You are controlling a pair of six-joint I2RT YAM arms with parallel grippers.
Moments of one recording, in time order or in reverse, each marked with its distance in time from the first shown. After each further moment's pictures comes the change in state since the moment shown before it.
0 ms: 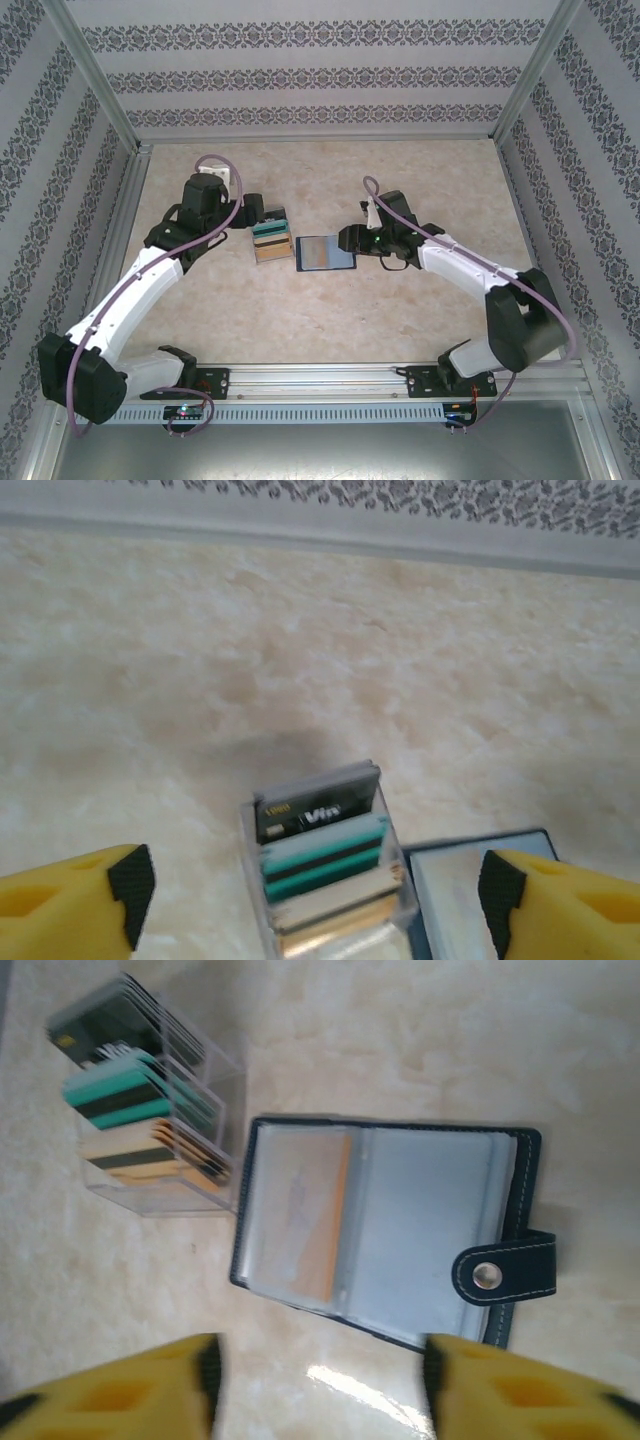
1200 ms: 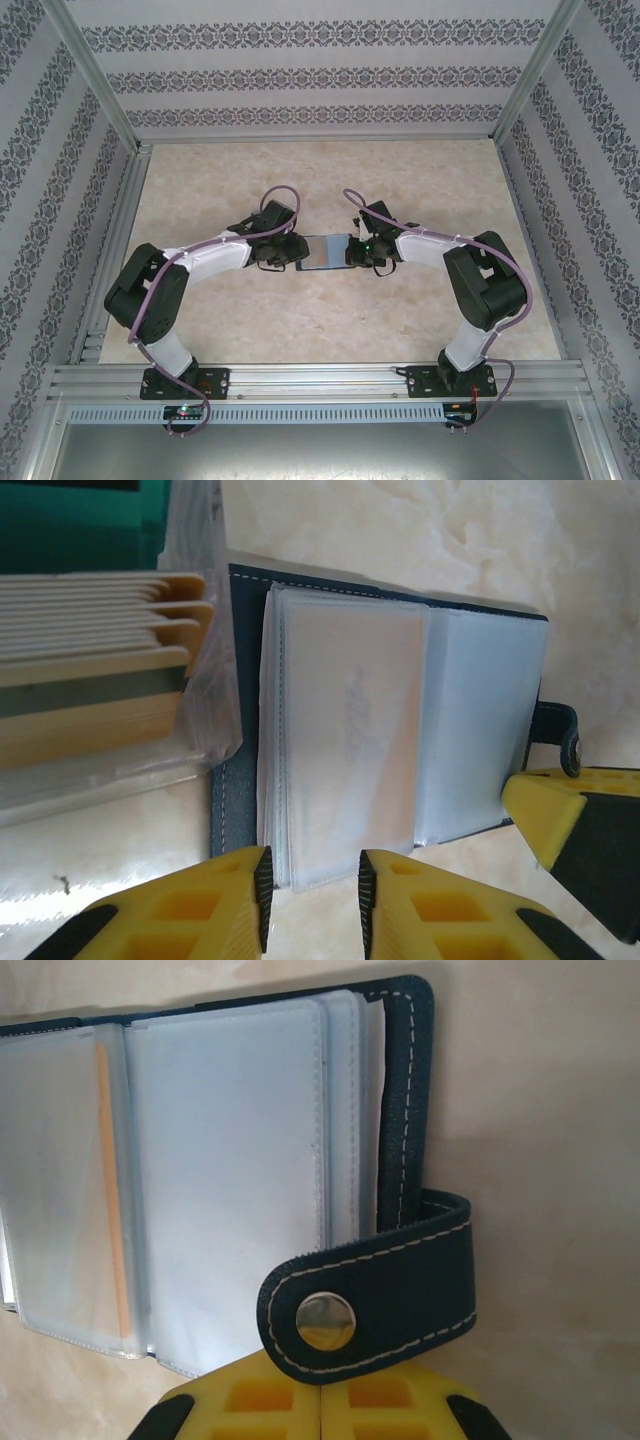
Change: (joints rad) left arm -0.225 0.510 -0.022 0.153 0.241 -0.465; right arm 0.003 0.257 0.022 0.009 0.056 -0.014
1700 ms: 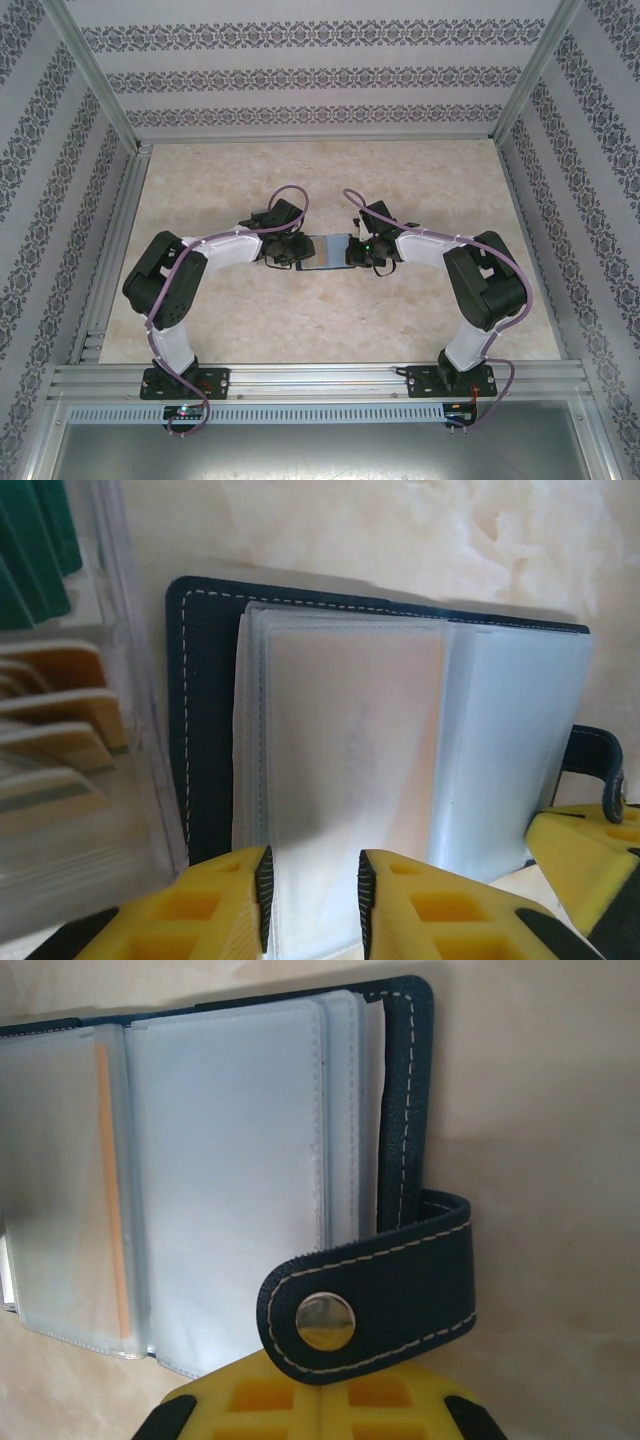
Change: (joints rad) left arm -0.001 0.122 0.069 0.014 0.024 0.000; right arm 0.000 0.001 0.000 0.001 0.000 0.000
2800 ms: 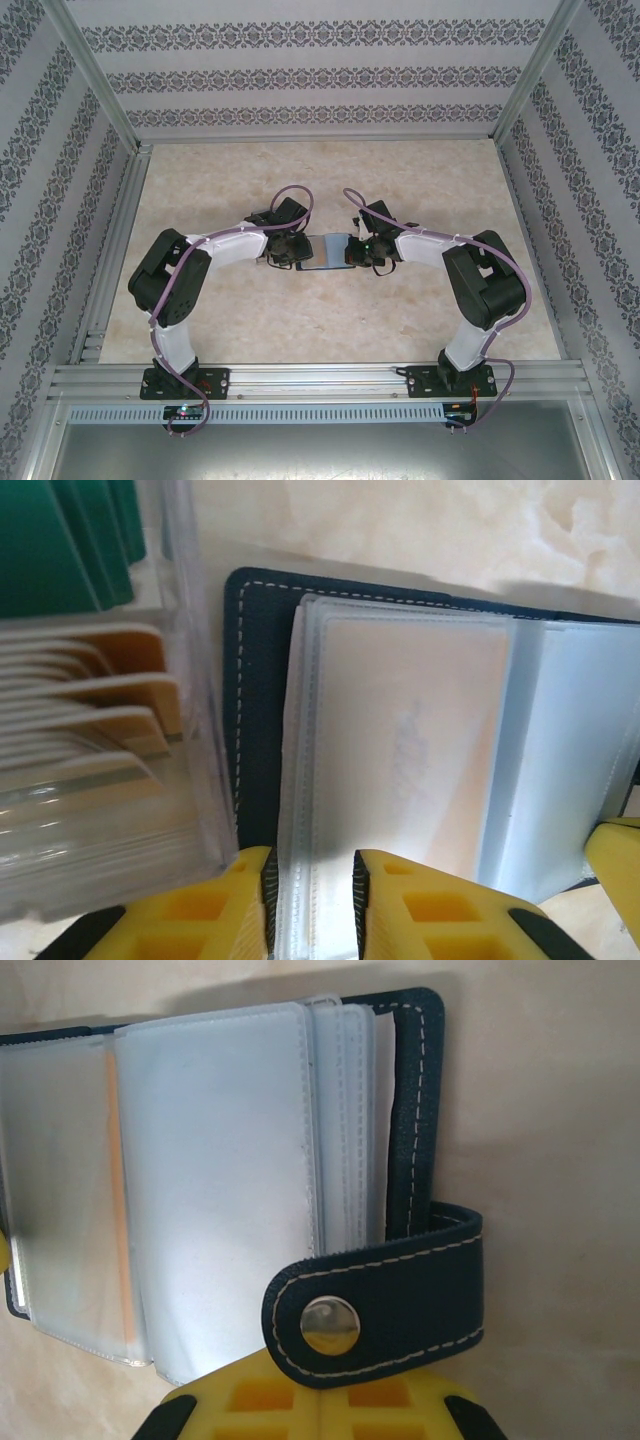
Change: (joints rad) left arm -0.021 0.026 0.069 -0.138 -0.086 0.013; right arm -0.002 0.008 0.001 0.015 -0.008 0.005
